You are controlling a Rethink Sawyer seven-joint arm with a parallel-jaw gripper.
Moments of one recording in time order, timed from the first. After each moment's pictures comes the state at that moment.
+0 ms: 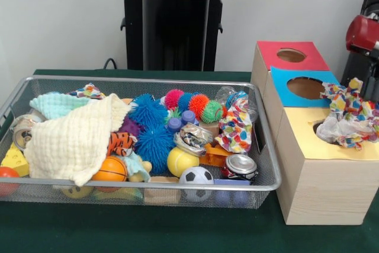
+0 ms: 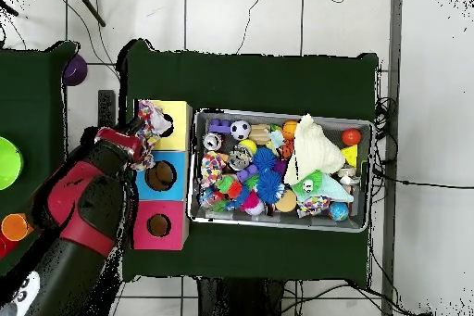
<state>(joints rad) 0.72 -0.24 -0.80 1.35 0.24 0.16 2.34</state>
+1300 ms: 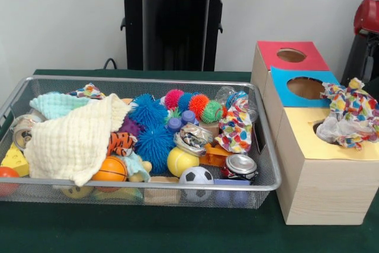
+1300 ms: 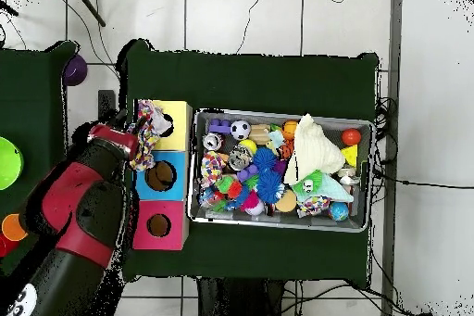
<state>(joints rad) 0.72 -0.29 -0.81 1.38 0.25 0.10 2.34</state>
